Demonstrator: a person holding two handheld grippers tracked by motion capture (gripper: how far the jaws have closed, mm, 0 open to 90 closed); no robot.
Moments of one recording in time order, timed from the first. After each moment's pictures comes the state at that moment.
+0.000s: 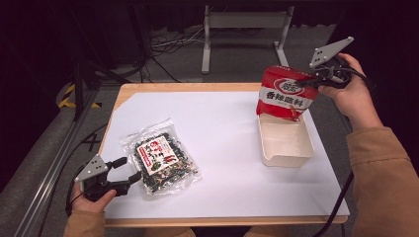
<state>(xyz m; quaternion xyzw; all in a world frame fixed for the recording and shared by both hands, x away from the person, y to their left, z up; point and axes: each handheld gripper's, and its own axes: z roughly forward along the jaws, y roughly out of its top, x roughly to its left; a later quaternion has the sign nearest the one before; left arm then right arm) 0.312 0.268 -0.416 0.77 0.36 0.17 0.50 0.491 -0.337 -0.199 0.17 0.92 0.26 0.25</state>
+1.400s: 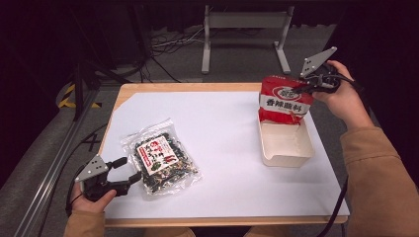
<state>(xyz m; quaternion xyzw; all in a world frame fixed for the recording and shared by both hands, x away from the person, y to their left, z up) 0.312 0.268 -0.416 0.77 0.36 0.17 0.50 0.509 -0.335 -0.231 0.14 0.94 0.22 0.23</state>
